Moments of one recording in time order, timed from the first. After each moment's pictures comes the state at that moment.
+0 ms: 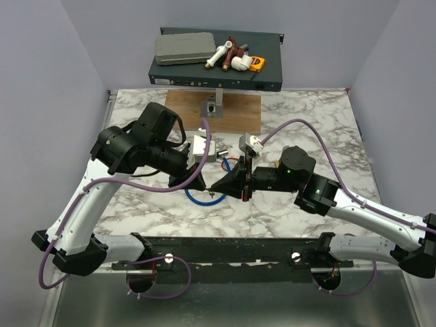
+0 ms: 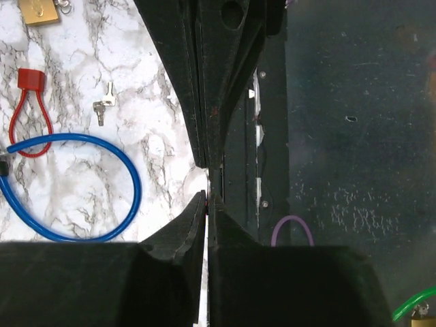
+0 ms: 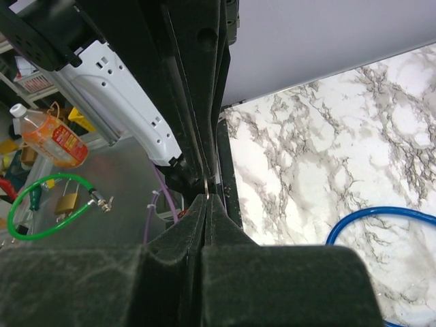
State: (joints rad) left arm -0.66 1.26 1.76 -1.45 0.80 0.58; right arm 1.05 1.07 0.98 0.07 -0.44 0.26
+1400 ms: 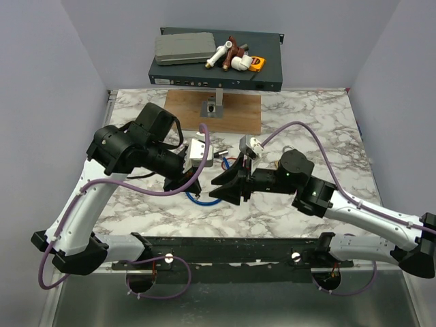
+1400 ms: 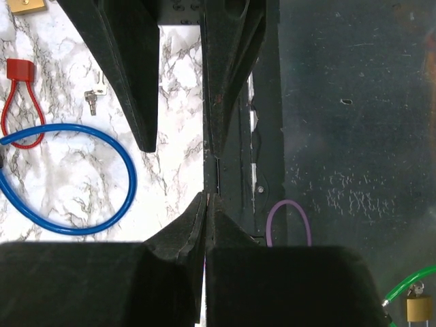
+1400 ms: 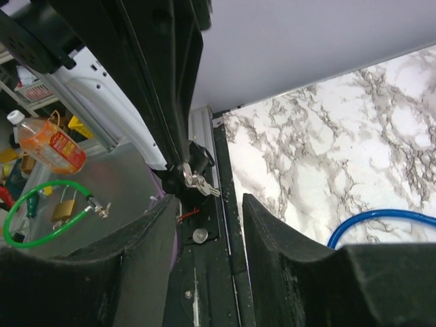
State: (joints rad) left arm -0.66 1.26 1.81 -1.55 0.80 0.64; right arm 1.05 1.07 0.95 0.13 -0.42 0.27
